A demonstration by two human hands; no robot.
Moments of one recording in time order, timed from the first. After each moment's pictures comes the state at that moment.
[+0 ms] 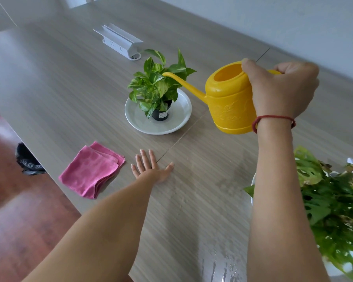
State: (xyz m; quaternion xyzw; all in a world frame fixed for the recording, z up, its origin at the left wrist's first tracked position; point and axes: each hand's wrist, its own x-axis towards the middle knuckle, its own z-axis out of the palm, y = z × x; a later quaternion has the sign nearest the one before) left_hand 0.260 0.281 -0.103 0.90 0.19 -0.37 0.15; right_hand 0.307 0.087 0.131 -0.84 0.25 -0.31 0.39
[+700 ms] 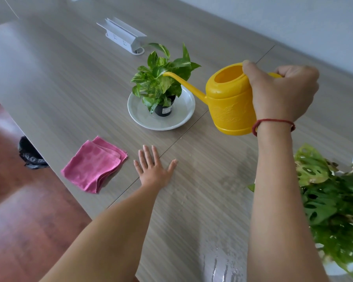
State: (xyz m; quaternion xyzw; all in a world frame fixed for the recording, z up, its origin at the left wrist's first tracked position) left_hand 0.241 0.279 -0.134 0.94 0.18 -0.21 0.19; right_hand 0.299 0.096 0.123 -0.84 0.23 -0.31 0.39
